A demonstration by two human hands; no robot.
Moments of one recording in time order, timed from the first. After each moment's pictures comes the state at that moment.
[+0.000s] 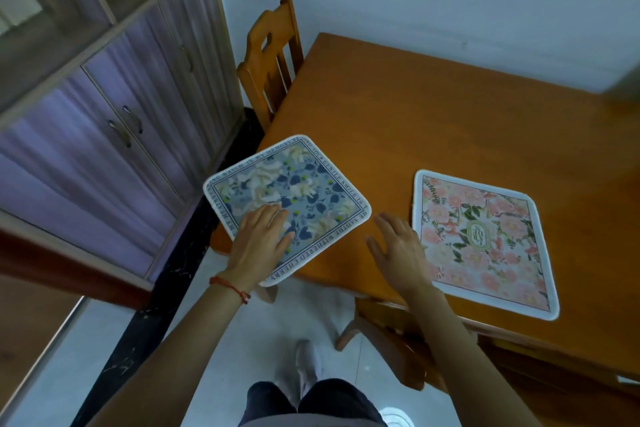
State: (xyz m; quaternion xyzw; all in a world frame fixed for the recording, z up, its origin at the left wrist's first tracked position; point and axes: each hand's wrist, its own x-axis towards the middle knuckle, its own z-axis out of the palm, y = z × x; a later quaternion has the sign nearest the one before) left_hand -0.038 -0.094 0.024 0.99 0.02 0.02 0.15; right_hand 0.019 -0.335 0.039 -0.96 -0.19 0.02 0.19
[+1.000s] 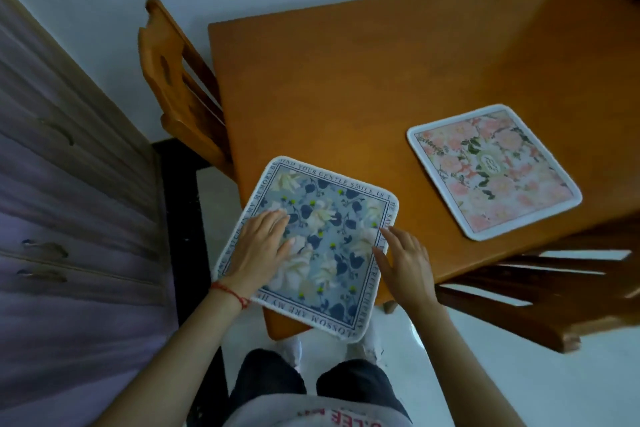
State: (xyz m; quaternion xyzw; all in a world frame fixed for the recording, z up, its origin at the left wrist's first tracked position) left_hand 0.110 0.048 -0.016 0.96 -0.27 -0.04 0.10; right_hand 0.010 -0.194 -0.011 -0.97 0.13 0.02 0.19
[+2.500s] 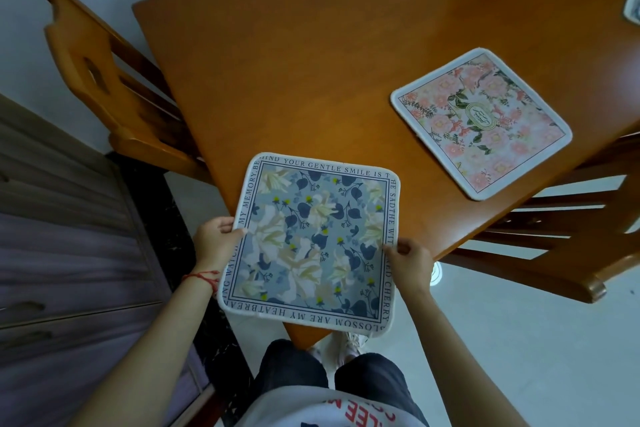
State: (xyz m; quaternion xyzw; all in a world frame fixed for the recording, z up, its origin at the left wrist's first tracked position) left_hand 0.184 0.087 -0.039 0.86 0.12 -0.21 0.44; right_hand 0.018 -0.158 -0.047 -0.72 0.52 0.00 0.45
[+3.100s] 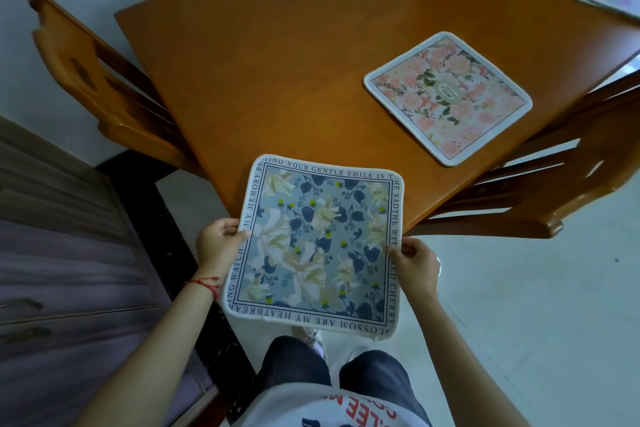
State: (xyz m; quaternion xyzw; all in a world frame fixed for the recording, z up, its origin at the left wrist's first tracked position) left_hand 0.124 0.090 -0.028 0.85 0.09 -0.21 0.47; right_hand -0.060 -0.141 -0.032 -0.70 0.53 -0.06 0.47
